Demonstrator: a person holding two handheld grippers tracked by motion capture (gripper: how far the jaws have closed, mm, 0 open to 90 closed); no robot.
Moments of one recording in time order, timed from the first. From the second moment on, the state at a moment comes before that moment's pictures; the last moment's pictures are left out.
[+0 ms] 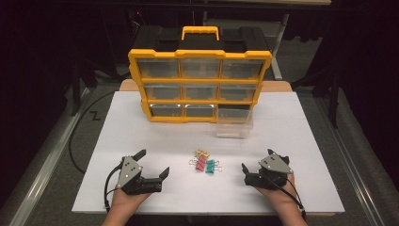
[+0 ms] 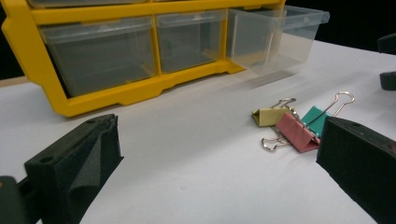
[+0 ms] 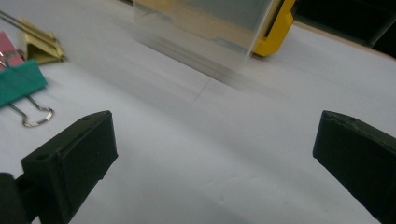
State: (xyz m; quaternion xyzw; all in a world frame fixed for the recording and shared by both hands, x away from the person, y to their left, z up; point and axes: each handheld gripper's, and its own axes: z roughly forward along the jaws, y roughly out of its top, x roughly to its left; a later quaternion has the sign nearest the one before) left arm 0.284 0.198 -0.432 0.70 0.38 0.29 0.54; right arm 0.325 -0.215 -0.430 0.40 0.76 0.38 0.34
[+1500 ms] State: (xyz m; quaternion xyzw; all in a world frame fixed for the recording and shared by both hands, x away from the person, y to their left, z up) left arm 0.281 0.202 -0.427 0.69 0.38 0.29 0.54; right arm 0.335 -0.226 -0.432 0.41 0.79 0.37 0.26
